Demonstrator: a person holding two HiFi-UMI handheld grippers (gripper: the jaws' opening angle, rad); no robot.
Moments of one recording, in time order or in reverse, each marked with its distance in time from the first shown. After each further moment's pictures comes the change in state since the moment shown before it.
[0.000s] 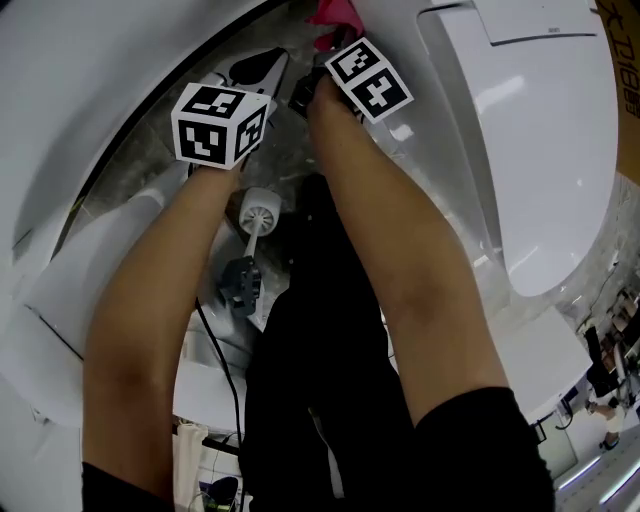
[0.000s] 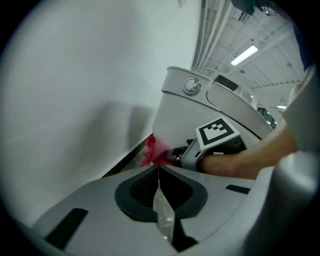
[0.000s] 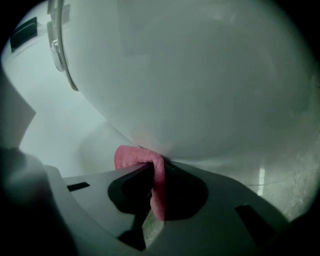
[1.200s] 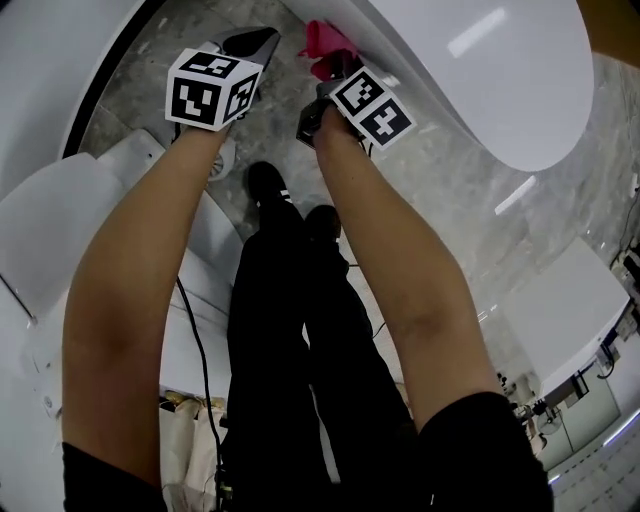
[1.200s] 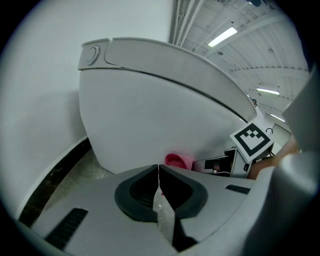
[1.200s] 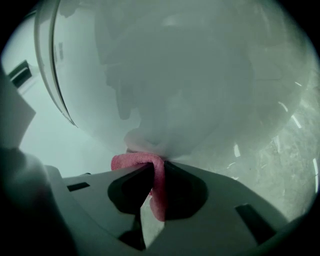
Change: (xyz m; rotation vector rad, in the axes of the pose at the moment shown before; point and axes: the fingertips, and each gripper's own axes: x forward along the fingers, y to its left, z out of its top) left arm 0.026 -0.192 -0.067 0.181 0.183 -0.173; right arm -0.199 -0.205 -0.005 0.113 0.039 -0.098
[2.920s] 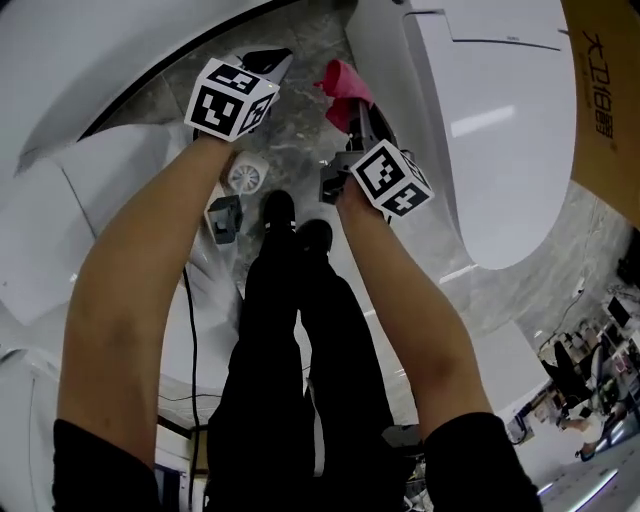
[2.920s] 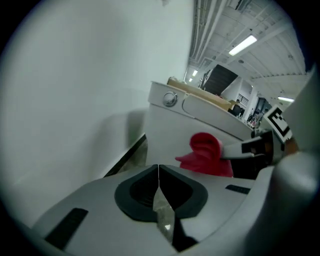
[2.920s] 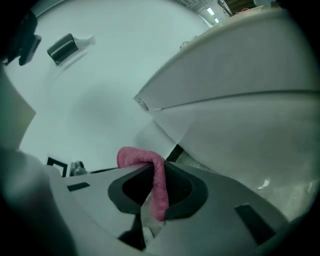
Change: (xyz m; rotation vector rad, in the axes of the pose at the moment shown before) left arm -0.127 0.139 0.035 -0.137 -0.059 0.193; right arm -0.032 0.211 -0.010 -0.318 0.160 0.333
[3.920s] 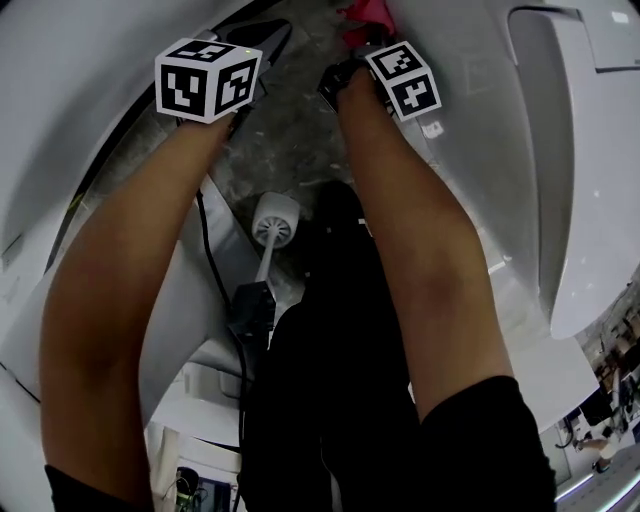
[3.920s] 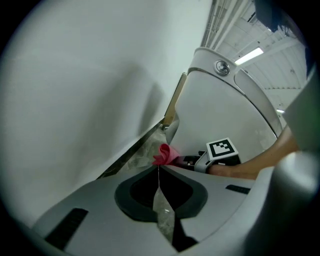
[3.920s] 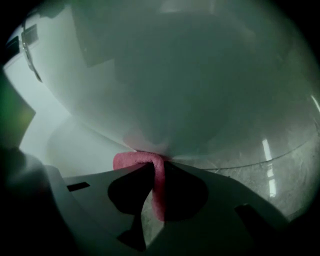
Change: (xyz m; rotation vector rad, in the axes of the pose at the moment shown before) left arm 0.122 0.111 -0.055 -0.081 -0.024 -0.083; right arm 0.264 -0.141 -0.031 0.388 -0.245 -0.230
